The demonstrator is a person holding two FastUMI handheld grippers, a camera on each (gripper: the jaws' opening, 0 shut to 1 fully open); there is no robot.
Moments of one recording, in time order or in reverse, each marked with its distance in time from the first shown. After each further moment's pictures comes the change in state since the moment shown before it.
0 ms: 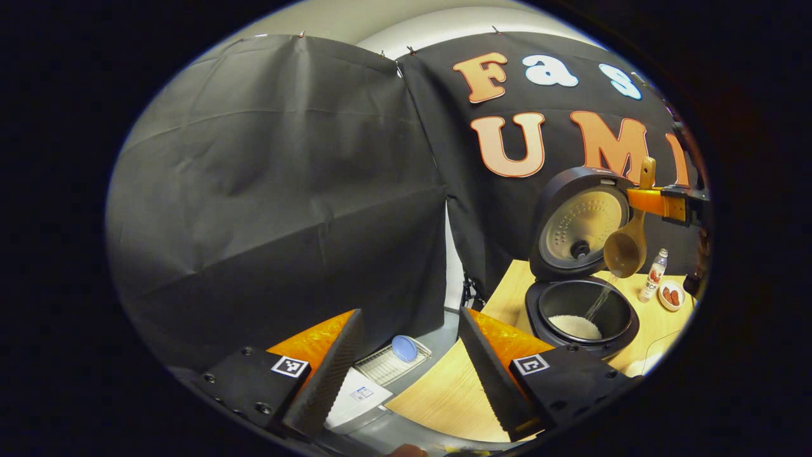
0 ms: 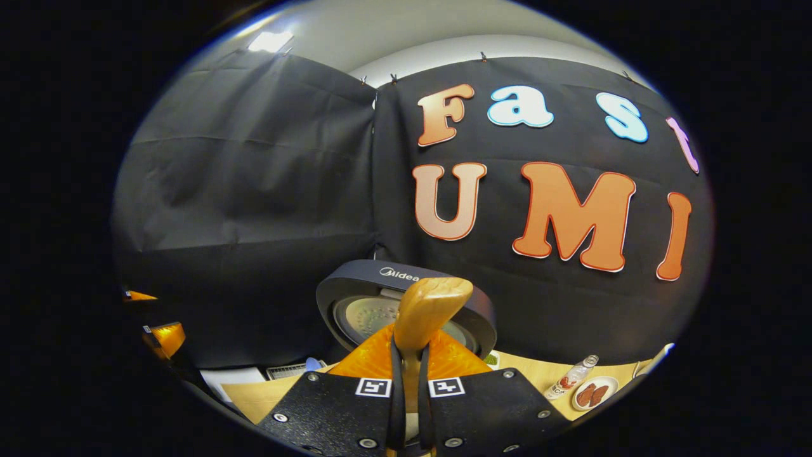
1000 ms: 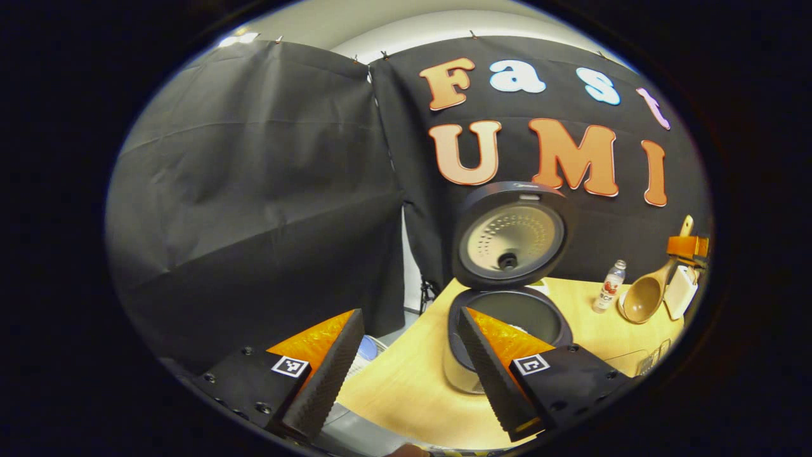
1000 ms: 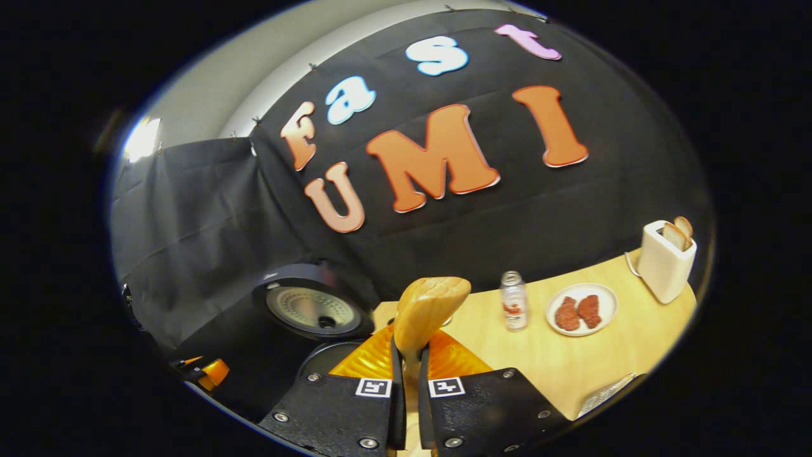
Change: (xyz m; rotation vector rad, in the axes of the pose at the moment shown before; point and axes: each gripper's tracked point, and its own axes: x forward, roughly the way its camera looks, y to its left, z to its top) left arm -0.047 -0.127 0.028 -0.022 -0.006 -0.166; right arm -0.169 -0.209 -0.088 0.569 0.103 -0.264
